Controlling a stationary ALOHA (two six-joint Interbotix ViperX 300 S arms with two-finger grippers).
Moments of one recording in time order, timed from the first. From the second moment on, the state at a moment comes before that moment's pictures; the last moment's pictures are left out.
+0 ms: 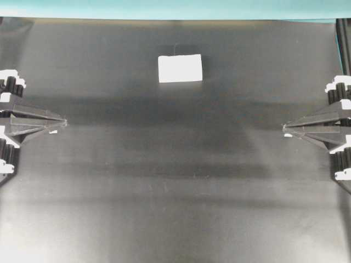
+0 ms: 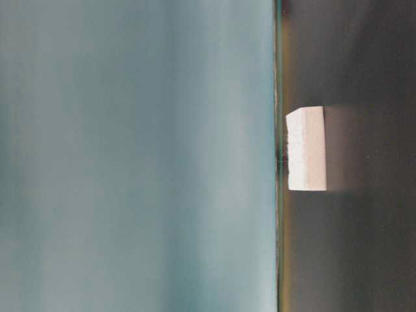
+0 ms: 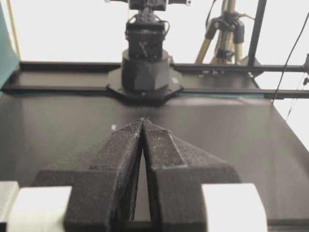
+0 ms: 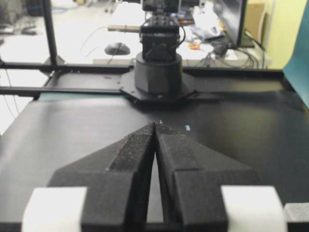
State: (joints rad) left arm 0.00 -0.96 1.17 0.00 -0.29 0.00; right arm 0.07 -0.97 1.18 0.00 -0.29 0.00
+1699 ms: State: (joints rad) left arm 0.42 0.24 0.18 0.05 0.54 0.00; right arm 0.07 -1.06 1.25 0.00 -0.13 0.00
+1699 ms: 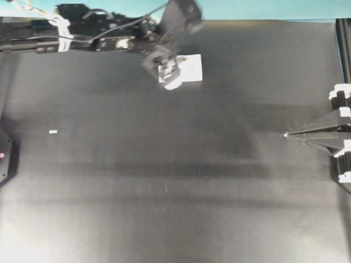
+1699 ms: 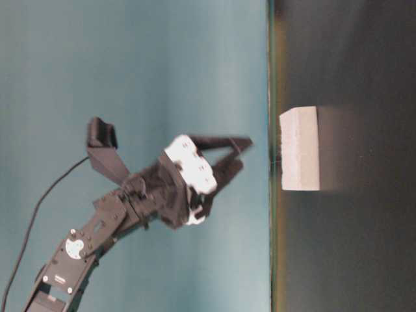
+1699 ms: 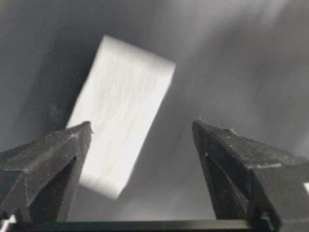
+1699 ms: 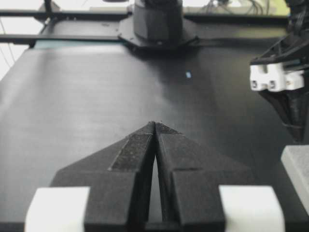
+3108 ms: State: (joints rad) left arm 0.44 0.36 0.21 0.05 0.64 0.05; right arm 0.07 -1.06 1.26 0.01 -0.17 0.01
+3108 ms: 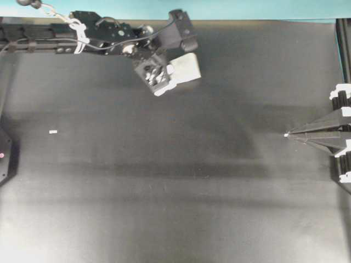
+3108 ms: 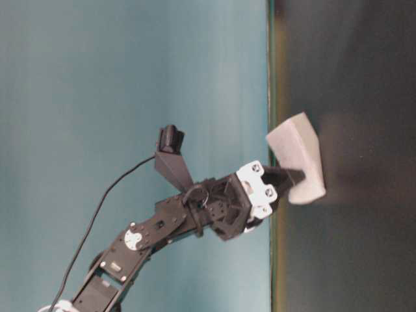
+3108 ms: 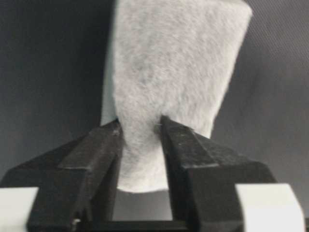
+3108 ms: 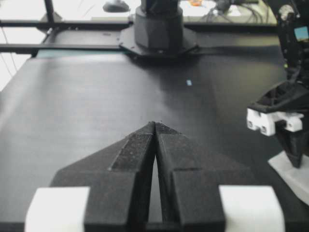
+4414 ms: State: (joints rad) left arm -0.16 -0.06 0.71 0.05 0.75 -0.53; right arm 0.07 -1.06 1.26 0.01 -0.17 0.00
